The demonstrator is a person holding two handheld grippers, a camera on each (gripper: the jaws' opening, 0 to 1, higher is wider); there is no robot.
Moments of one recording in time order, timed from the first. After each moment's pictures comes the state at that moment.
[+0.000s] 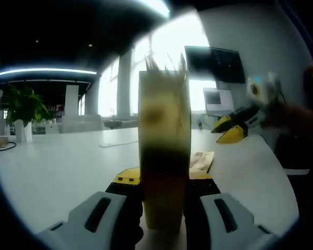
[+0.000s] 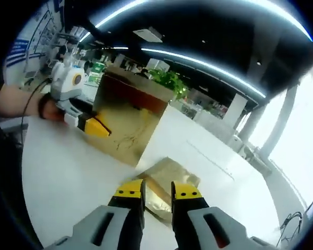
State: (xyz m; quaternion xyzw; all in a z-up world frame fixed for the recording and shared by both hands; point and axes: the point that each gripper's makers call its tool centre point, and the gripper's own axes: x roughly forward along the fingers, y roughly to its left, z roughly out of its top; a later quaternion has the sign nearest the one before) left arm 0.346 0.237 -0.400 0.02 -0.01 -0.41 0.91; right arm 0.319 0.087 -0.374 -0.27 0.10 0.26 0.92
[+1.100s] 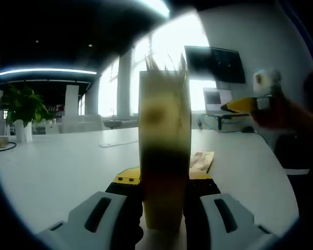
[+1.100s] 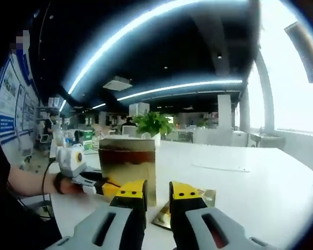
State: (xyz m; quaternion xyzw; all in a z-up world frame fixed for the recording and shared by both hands) left arm 0.346 0.238 -0.401 0.02 -0.01 -0.41 0.91; right arm 0.290 0.090 -0.331 -0.01 0.02 0.27 0.96
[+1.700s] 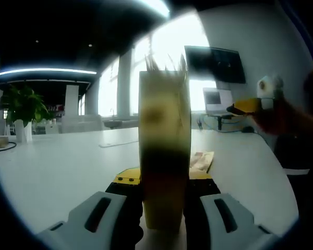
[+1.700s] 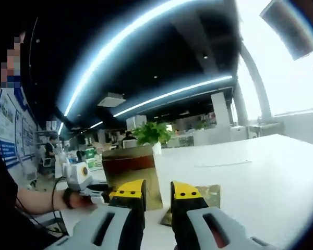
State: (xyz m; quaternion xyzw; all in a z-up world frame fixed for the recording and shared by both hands) left arm 0.346 0.237 -0.400 0.02 -0.01 -0.41 0.91; right arm 0.283 0.078 -0.328 0.07 0.00 0.27 0.96
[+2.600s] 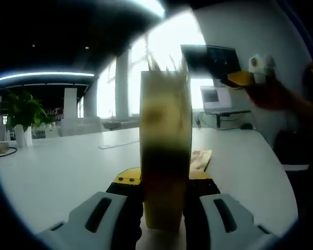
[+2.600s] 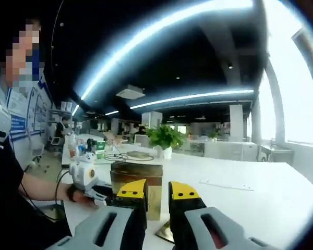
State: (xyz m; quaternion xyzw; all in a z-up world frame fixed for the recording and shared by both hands) left arm 0.336 0.237 -0.398 0.03 -0.02 -0.41 0.91; right arm 0.278 0.096 -0.269 -0.05 -0.02 0.34 0.94
